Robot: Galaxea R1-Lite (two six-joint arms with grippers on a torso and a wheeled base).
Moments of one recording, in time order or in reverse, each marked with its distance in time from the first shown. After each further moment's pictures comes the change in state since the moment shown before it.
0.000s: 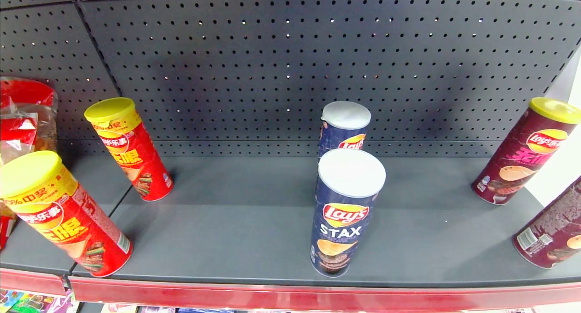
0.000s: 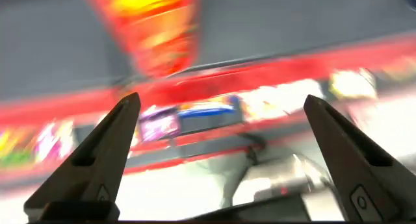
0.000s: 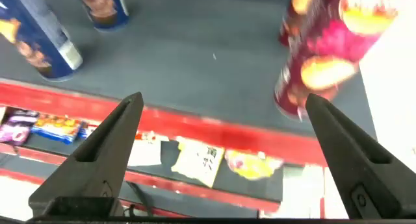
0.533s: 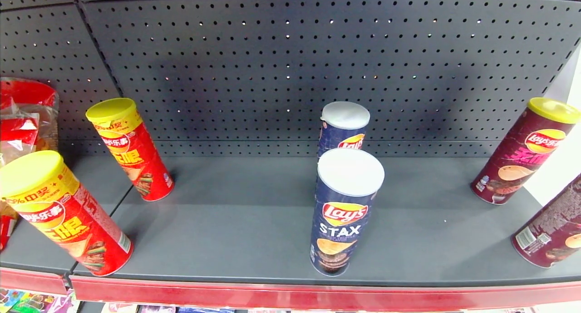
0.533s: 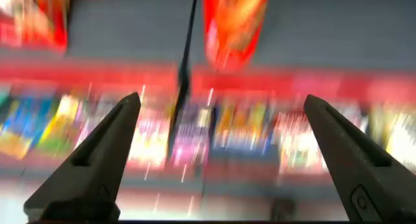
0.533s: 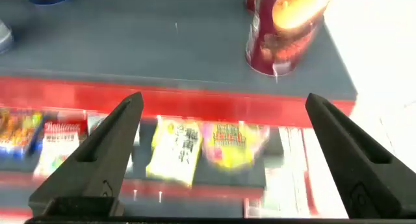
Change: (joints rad) left arm 0.159 -0.392 0.337 -0.308 -0.030 0.082; right arm -0.038 -0.181 0.263 -0.188 -0.087 -0.001
